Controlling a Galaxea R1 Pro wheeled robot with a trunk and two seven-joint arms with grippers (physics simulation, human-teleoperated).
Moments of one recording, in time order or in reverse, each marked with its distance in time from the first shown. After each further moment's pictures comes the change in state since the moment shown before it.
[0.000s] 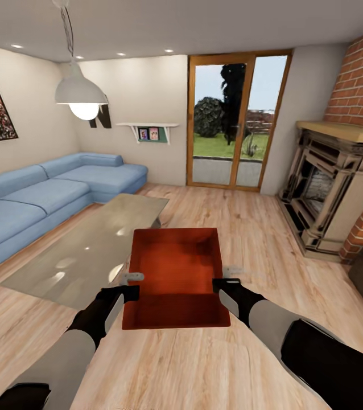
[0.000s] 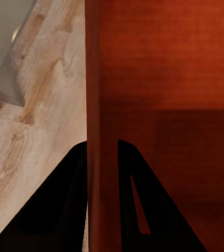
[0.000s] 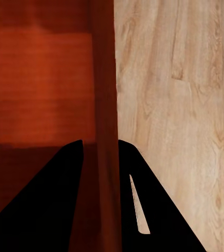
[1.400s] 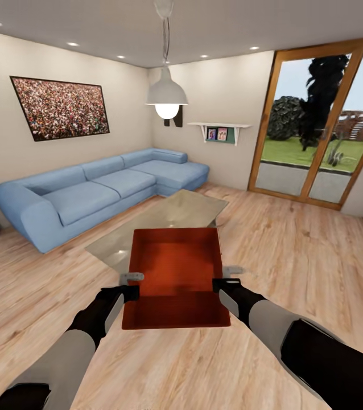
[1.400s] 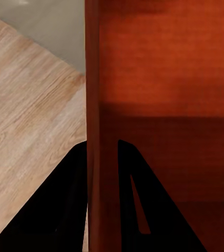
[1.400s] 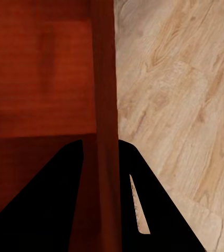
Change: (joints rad) left arm 0.000 0.000 0.000 0.000 0.000 -0.001 0.000; right arm 0.000 0.000 -0.002 0.000 0.002 -0.002 0.001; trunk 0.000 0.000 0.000
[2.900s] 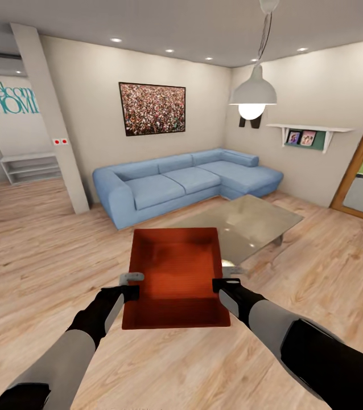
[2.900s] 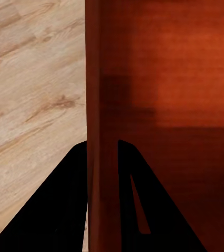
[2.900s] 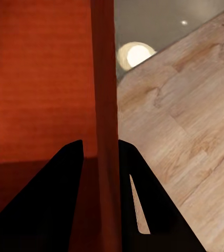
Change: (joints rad) left arm 0.000 0.001 -0.001 0.000 0.001 0.000 0.000; right arm 0.000 0.000 0.000 0.000 -0.001 0.000 -0.001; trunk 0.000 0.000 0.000
